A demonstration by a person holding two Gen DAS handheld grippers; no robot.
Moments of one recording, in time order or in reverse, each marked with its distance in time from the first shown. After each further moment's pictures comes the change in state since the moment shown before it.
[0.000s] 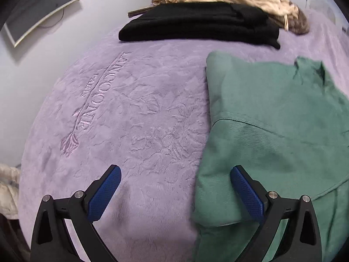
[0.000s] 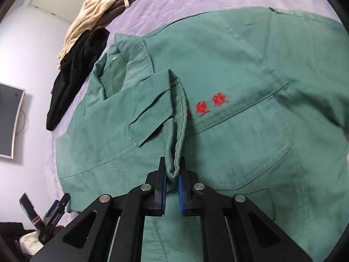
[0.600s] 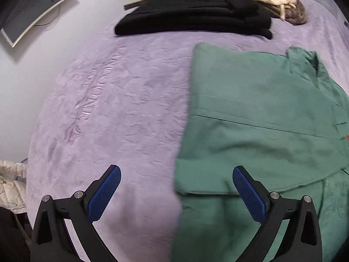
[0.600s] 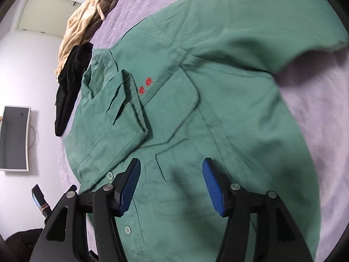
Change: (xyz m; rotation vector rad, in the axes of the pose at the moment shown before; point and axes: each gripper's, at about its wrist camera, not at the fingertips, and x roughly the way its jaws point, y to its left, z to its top) left arm -0.031 -0.021 0.006 -0.003 0.100 -0.065; right arm -0.062 -0.091 -0.036 0.162 0.053 0.094
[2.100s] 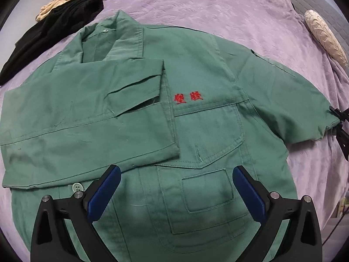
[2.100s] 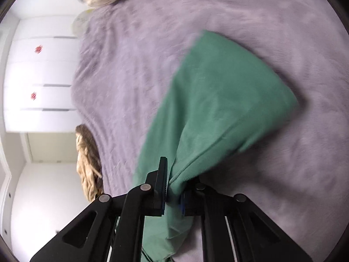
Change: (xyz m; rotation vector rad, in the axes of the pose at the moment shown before) left arm -0.036 -0.332 -0.023 0.276 0.056 -0.333; right arm -0.155 -0.244 0.136 0.513 -0.492 0.276
